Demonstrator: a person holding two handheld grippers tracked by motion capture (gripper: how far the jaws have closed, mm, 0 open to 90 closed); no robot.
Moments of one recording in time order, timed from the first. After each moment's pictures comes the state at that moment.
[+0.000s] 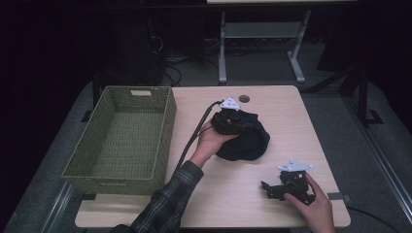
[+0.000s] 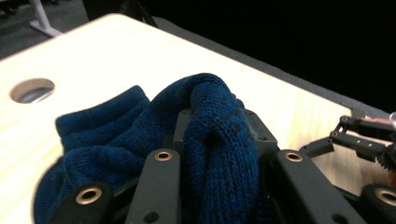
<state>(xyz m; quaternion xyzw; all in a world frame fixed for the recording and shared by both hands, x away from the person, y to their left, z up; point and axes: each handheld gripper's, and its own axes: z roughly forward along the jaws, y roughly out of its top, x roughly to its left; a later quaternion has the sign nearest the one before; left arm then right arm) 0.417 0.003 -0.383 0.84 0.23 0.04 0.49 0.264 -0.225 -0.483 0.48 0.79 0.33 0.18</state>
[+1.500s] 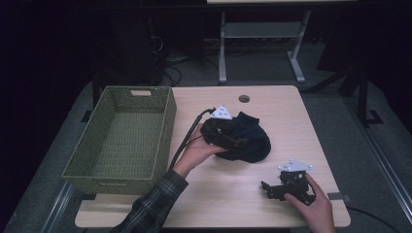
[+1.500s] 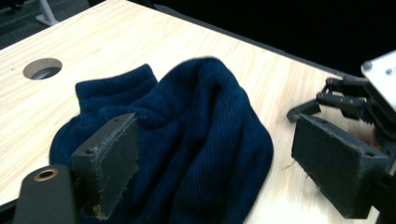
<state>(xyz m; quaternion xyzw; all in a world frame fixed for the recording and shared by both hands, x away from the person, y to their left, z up) 0.382 0.039 -0.375 0.85 0.22 0.06 0.47 0.264 -0.225 -0.483 0.48 0.79 0.33 0.18</state>
